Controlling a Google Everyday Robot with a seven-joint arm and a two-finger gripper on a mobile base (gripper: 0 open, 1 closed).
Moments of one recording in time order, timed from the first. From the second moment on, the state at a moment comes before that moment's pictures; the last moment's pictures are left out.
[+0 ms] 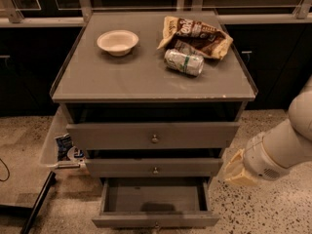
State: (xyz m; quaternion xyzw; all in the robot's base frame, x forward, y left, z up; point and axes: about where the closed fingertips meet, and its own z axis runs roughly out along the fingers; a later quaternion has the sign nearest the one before) arm 0.384 -0.207 0.725 -0.58 0.79 0.13 0.16
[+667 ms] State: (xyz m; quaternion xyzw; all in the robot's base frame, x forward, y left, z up) arm 0.396 -0.203 0.631 -0.56 0.78 0.18 0.20
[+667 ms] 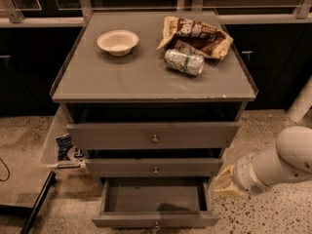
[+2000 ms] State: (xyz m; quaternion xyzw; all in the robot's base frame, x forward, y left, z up) arm 0.396 -0.207 0.510 -0.54 0.80 0.22 0.17
